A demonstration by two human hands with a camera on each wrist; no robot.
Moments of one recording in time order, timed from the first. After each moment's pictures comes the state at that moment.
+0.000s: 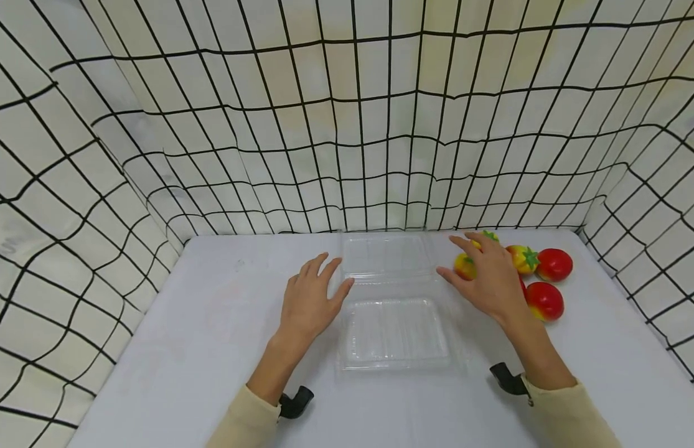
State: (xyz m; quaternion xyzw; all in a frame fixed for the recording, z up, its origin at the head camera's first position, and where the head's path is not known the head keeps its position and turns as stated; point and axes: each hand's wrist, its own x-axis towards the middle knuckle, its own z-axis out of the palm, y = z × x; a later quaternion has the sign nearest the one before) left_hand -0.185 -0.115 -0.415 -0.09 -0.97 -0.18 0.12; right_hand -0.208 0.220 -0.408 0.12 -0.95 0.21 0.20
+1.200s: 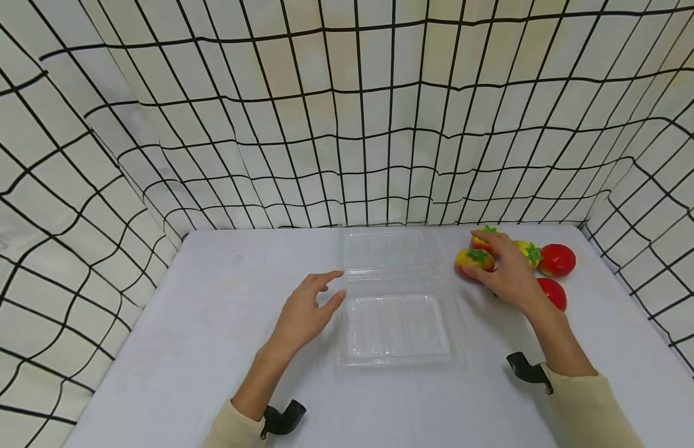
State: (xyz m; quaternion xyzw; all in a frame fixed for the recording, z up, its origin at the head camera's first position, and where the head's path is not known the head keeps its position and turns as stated) left_hand -0.168 -0.129 -0.424 -0.08 -0.93 -0.36 0.02; right_hand -0.216 0.258 -0.408 0.10 -0.94 0.33 0.07
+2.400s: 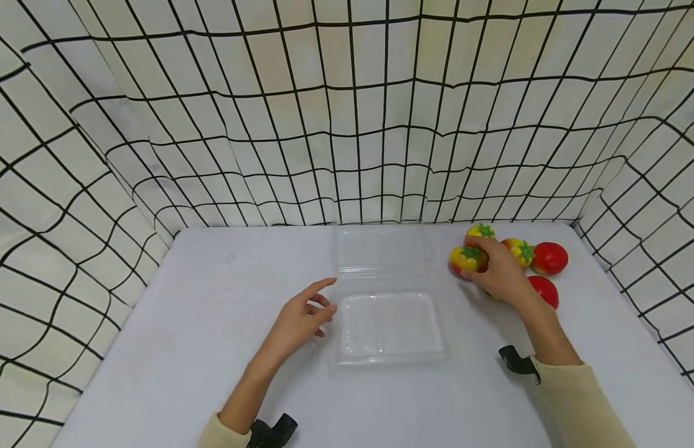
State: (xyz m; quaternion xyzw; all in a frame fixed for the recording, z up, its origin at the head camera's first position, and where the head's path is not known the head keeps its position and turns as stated) left_hand -0.158 -0.133 -0.432 -0.03 -0.84 -0.53 -0.09; right_hand -0.231 0.268 -0.426 0.07 -0.95 0.30 0.00
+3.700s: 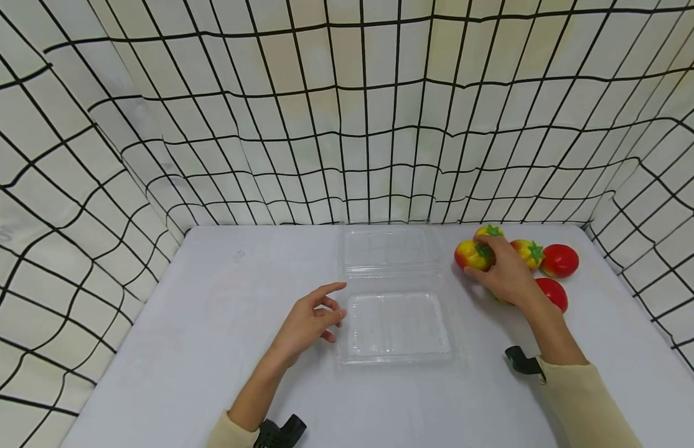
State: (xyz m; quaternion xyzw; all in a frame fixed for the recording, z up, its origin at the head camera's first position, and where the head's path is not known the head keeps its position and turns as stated) left_hand -0.154 -0.136 -0.437 -0.02 -0.79 -0.61 -0.13; right_hand -0.234 0.262 -0.427 0.06 -0.95 0.31 0.01
